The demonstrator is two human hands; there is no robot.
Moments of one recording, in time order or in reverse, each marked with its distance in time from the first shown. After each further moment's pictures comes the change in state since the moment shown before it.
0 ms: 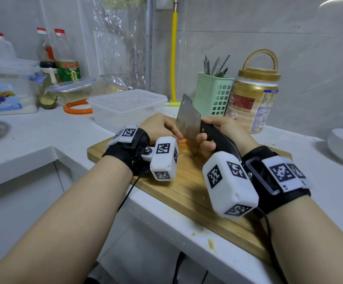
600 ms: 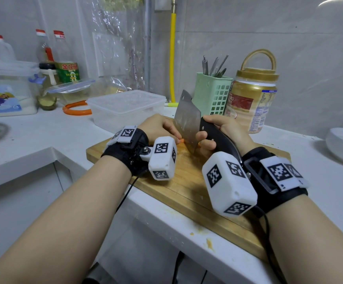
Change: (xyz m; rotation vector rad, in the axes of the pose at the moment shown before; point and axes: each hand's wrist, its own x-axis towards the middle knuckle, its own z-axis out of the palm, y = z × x) left_hand 0.005 -0.005 0.000 0.034 0.015 0.011; right_hand -0.006 0.001 0.001 0.059 -0.028 -0.048
